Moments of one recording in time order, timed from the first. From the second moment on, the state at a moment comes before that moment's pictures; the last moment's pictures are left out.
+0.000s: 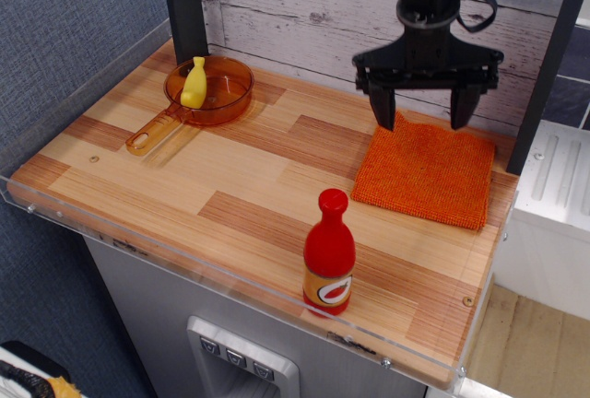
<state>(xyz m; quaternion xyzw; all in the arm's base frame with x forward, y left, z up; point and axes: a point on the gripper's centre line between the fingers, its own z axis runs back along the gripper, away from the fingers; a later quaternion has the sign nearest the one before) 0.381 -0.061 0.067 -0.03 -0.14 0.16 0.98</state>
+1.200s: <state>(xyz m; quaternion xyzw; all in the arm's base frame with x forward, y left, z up) 0.373 0.090 0.108 0.01 -0.11 0.18 0.98</state>
